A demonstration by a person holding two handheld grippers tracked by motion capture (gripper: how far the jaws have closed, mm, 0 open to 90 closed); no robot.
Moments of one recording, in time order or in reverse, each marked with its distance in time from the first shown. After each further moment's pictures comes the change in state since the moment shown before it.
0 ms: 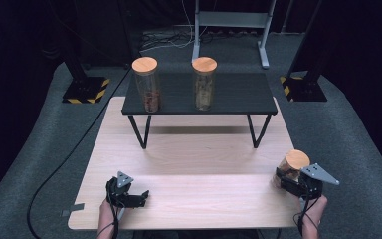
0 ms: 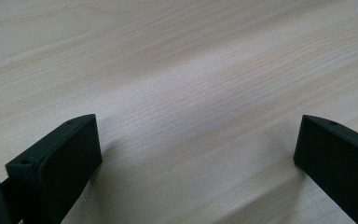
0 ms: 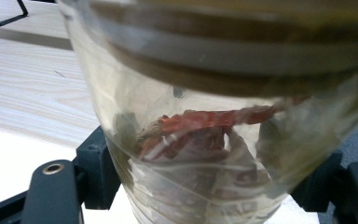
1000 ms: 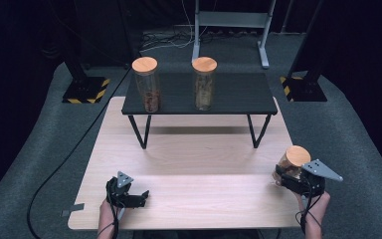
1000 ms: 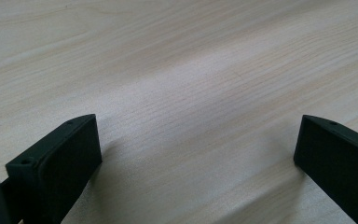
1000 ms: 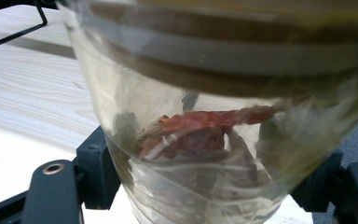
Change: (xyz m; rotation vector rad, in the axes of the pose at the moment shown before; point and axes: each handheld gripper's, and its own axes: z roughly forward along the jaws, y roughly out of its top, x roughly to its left) left arm 0.000 0.000 0.000 0.000 0.000 0.000; right arm 0.005 0.023 -0.011 -0.007 0.034 -0.029
